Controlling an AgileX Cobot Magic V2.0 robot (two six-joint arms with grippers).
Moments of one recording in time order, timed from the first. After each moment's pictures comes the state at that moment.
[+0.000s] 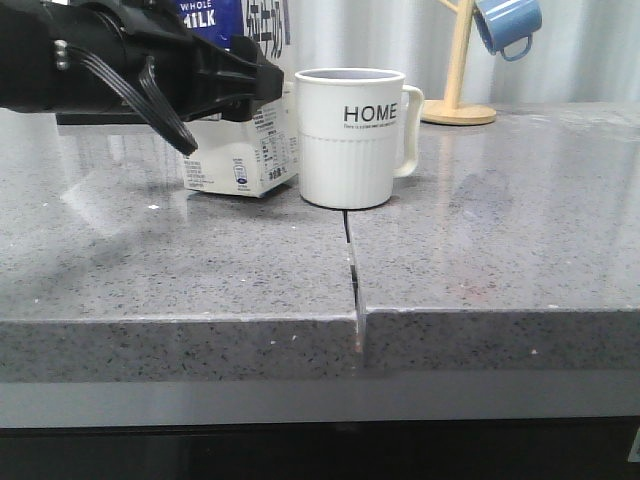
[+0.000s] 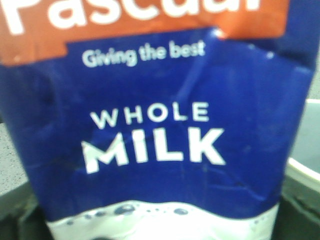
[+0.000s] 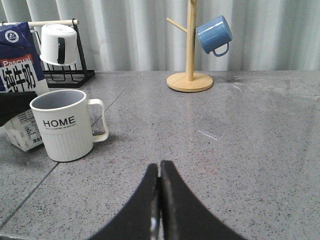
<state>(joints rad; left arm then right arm) -0.57 1.71 -0.85 -0.05 -0.66 0.00 0.21 0.04 -0.31 -0.03 0.37 0.11</state>
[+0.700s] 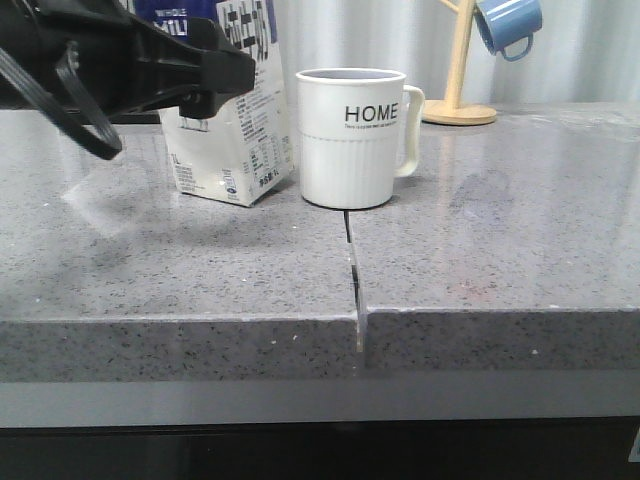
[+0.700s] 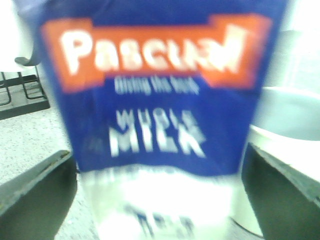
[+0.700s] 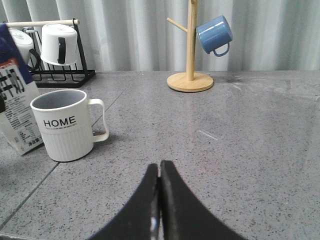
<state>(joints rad) -0.59 1.52 -0.65 -0.05 -0.69 0.00 0.21 0.04 -0.31 -0.03 0.37 0.11</state>
